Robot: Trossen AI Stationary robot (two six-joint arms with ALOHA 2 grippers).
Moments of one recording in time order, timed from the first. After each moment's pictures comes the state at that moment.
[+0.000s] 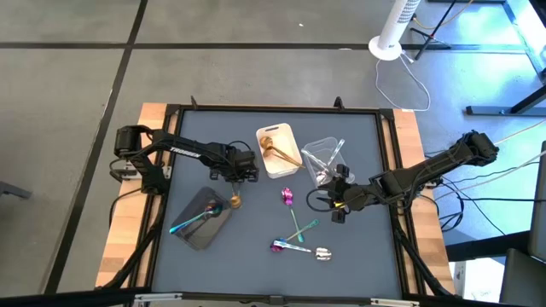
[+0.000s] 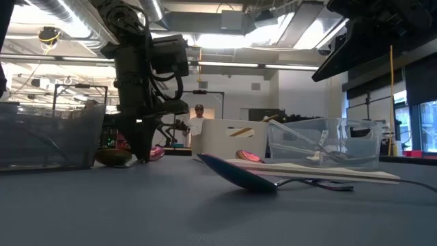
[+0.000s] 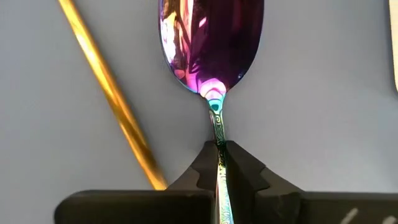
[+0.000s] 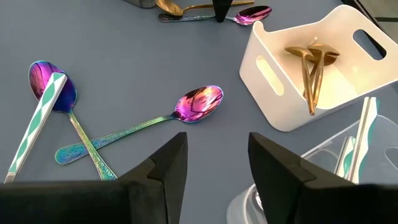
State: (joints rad) left arm 0.16 1.72 0.90 -0.53 -0.05 -1.36; right arm 0.39 1.15 0.69 -0.31 0.45 0.26
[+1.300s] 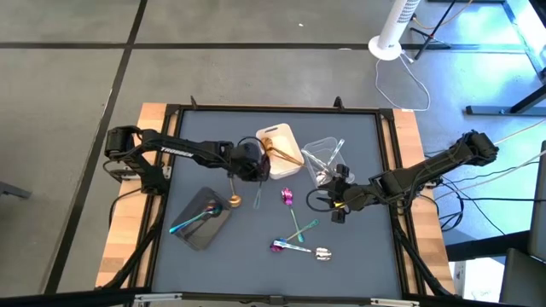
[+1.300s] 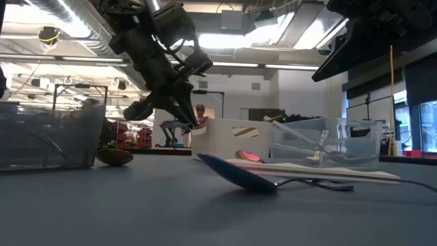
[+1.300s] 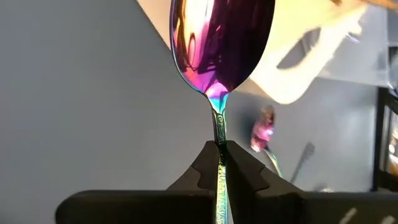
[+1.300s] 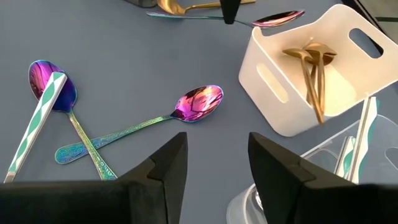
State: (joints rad) left arm 0.14 1.60 0.90 -0.20 0.10 -1.25; right arm 0.39 1.15 0.69 -0.31 0.45 0.26
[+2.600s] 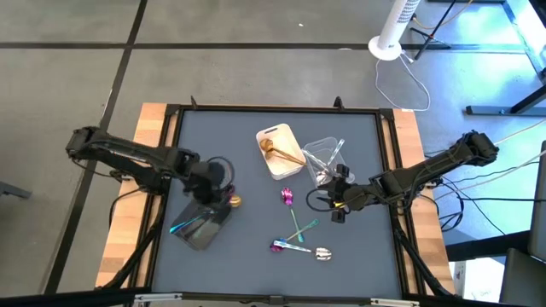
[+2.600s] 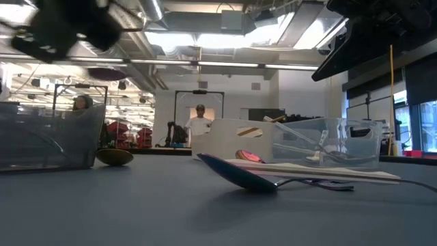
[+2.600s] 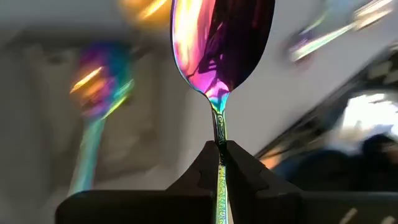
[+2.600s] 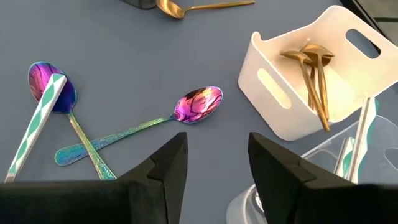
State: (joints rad) left arm -0.15 1.18 0.90 -0.81 0.32 -1.36; right arm 0.39 1.15 0.69 -0.31 0.45 0.26
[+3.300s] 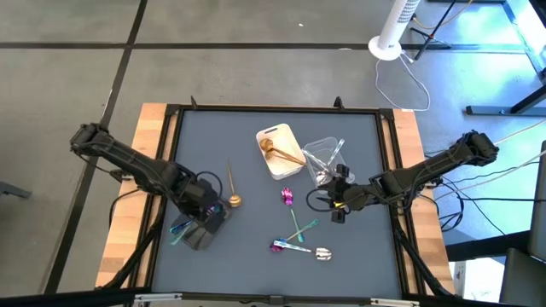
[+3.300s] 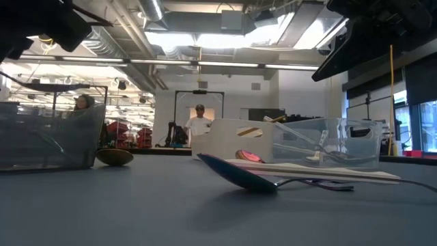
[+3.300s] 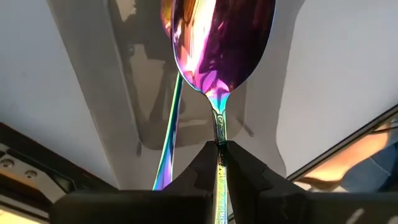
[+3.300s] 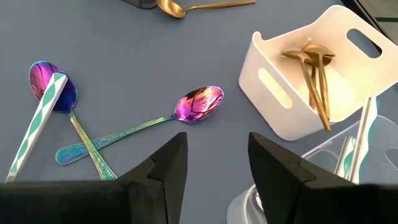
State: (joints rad) left arm -0.37 1.21 0.90 -1.04 0.23 -1.36; right arm 0.39 1.15 0.69 -0.31 0.45 0.26
